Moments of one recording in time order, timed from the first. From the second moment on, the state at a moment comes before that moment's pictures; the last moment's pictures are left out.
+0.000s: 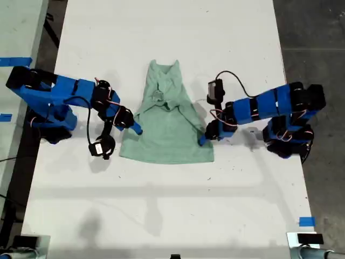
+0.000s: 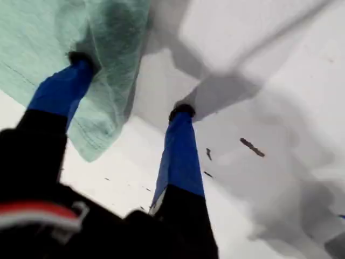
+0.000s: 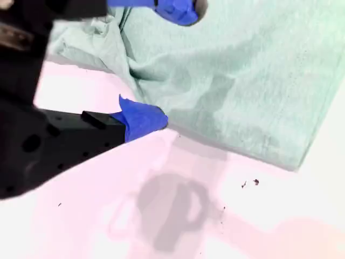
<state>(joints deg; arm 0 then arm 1) 10.2 99.8 106.3 70.4 4.7 4.3 90.6 121.6 60.0 -19.8</state>
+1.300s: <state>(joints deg) 10.2 101.9 110.1 68.1 4.6 4.2 73.0 71.5 79.2 -17.5</state>
